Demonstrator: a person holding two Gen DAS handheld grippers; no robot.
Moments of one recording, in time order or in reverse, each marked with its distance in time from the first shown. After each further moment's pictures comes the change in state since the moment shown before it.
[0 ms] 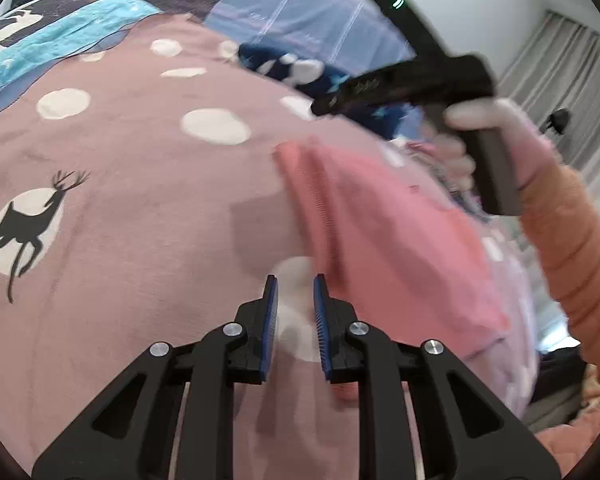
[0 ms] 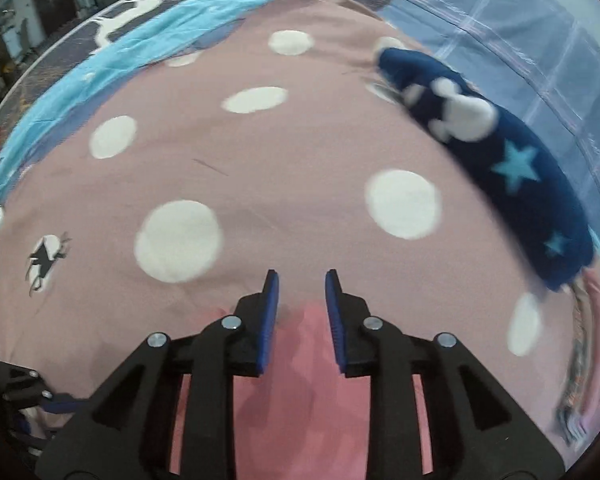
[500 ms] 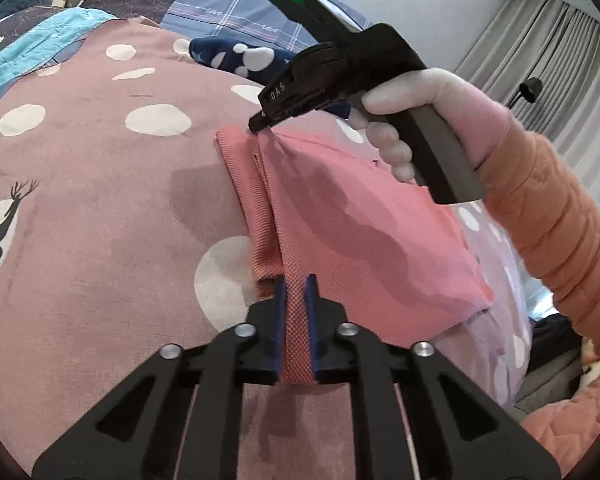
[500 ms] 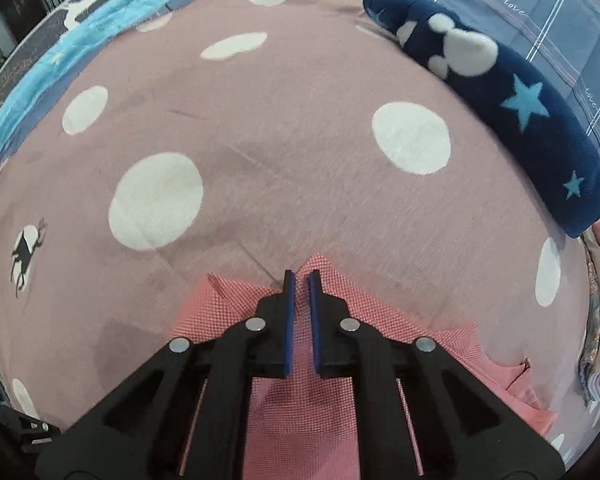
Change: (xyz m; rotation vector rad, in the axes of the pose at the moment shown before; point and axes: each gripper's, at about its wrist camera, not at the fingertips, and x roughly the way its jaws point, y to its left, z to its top) left arm 0.015 -0.020 -0.009 0.094 0.053 -0.050; right arm 0.036 0.005 -0.013 0.075 0.109 -0.015
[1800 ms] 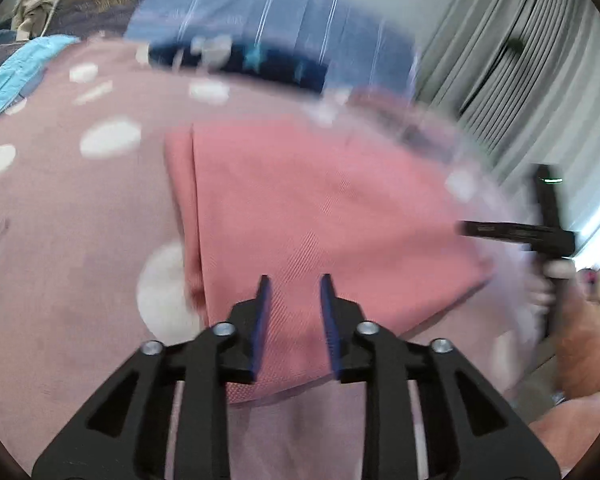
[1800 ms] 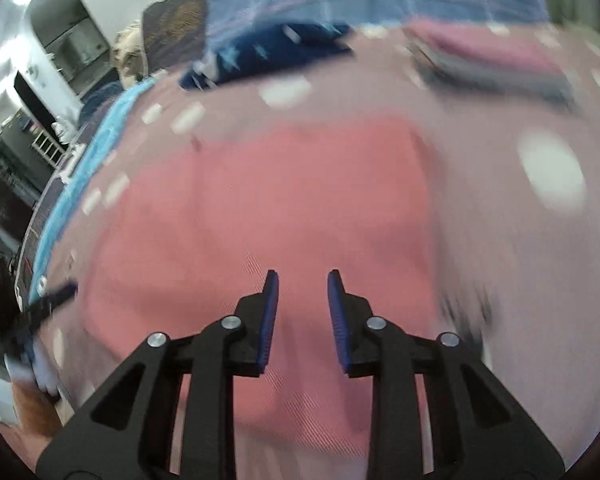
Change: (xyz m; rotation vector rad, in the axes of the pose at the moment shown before) left arm 0.026 -0.042 -0.007 0.161 0.124 0.102; right arm -0.101 -0.177 -0.332 0.598 -0.293 0.147
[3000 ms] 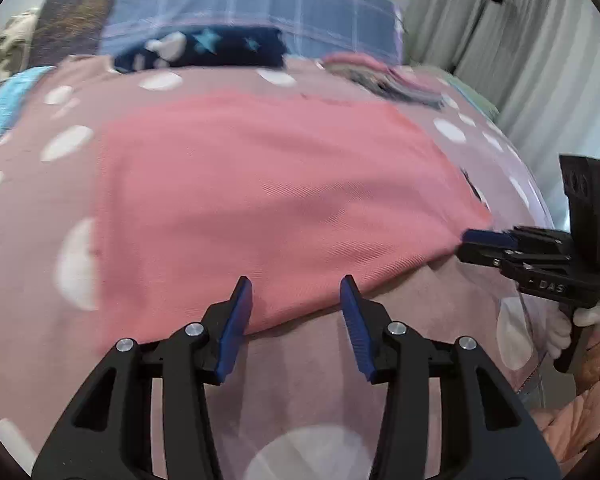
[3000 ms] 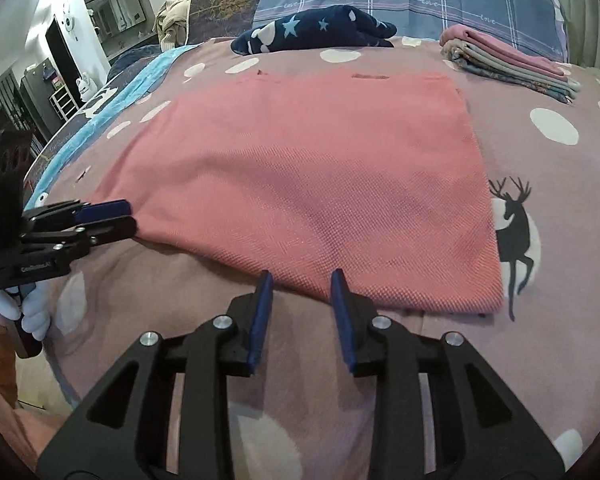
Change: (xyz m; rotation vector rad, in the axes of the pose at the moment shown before) left arm -0.014 -0.073 -0.029 0.092 -0.039 0.050; right arm -0.013 0.058 -0.091 -0.198 -0.068 -0.006
